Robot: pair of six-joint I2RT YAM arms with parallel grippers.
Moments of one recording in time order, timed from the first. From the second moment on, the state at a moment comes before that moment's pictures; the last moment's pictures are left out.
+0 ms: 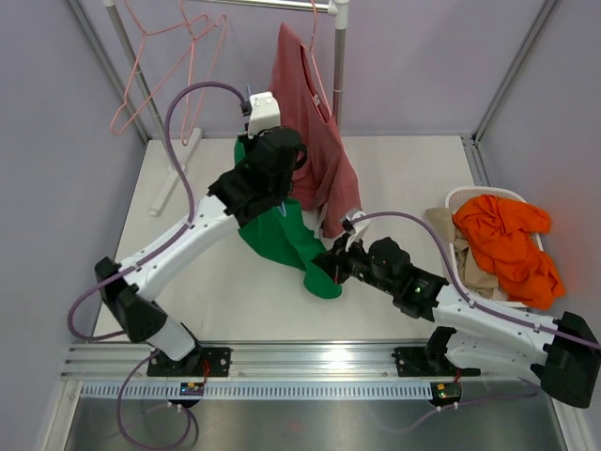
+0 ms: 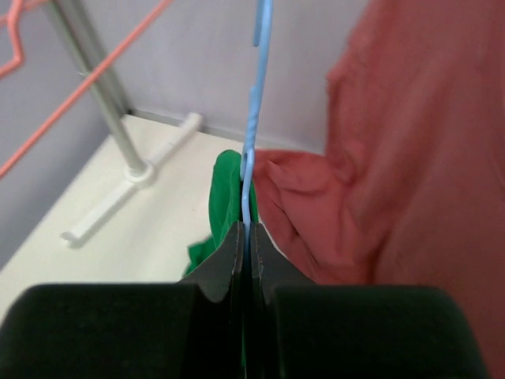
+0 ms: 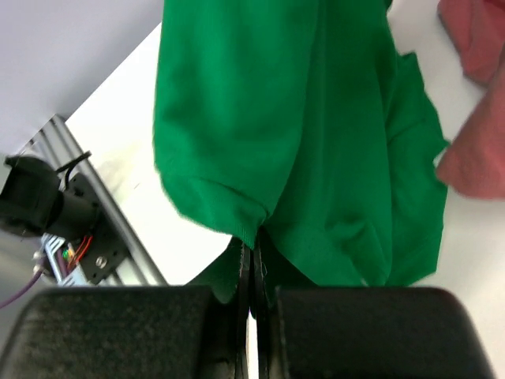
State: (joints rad) left arm -0.80 1.61 1.70 -0.38 -1.13 -0.26; right arm 0.95 0.95 0.55 0.18 0.00 0.41
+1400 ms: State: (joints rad) left arm -0.35 1.11 1.47 -0.45 -0.01 -0.21; right arm 0.85 1.14 1.74 -0.62 0.36 0.18
